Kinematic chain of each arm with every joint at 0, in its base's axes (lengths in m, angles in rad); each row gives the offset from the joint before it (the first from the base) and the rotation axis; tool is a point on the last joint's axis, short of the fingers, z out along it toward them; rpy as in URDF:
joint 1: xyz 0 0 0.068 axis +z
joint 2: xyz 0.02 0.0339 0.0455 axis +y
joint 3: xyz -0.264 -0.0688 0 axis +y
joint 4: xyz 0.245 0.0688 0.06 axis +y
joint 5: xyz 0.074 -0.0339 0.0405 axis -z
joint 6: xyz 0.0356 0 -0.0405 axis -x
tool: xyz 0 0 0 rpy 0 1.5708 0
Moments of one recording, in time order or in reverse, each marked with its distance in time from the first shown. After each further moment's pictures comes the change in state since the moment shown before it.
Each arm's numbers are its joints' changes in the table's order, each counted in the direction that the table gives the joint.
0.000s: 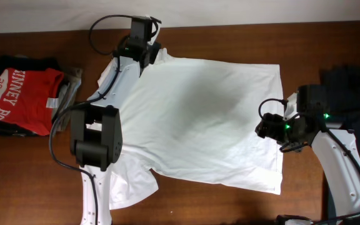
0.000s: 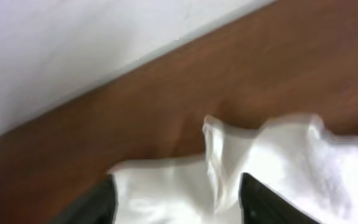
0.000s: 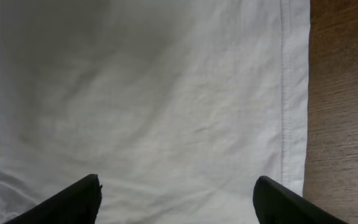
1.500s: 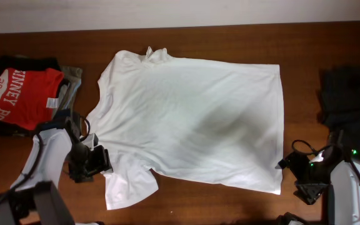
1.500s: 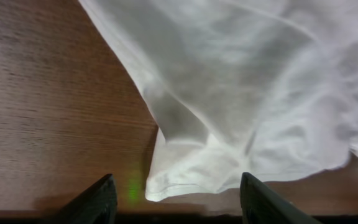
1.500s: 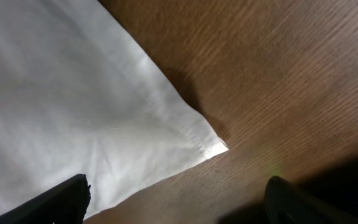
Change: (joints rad) left arm 0.457 -0.772 1.070 0.712 0.397 0.369; right arm -0.410 -0.153 0.304 0.166 -0.012 -0.166
